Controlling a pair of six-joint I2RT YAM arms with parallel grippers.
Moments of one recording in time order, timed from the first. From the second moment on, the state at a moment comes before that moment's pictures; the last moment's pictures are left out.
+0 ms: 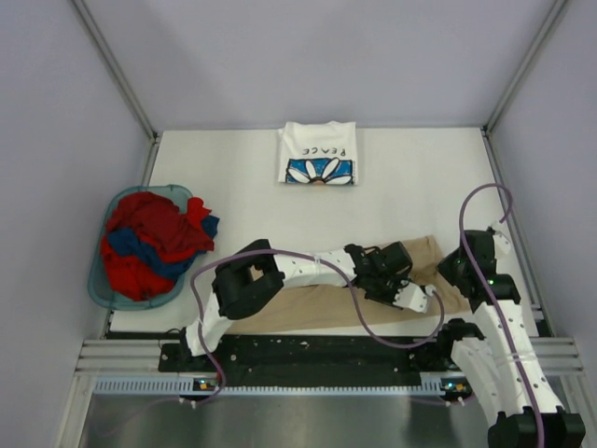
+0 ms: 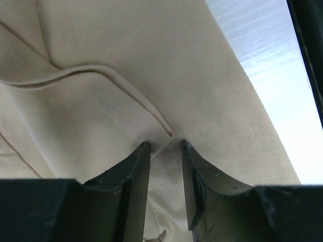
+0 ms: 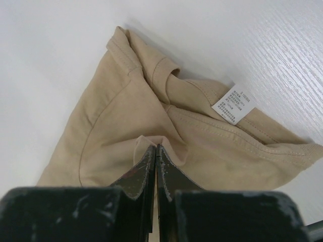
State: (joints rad) left arm -1.22 2.13 1.56 -0.44 0.26 0.77; right arm 0.01 0.65 0.52 -0.72 0.18 0.81
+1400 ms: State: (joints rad) left arm -1.20 1.99 1.53 -0.61 0.37 0.79; right arm -0.02 0.60 0.45 -1.02 0.11 1.10
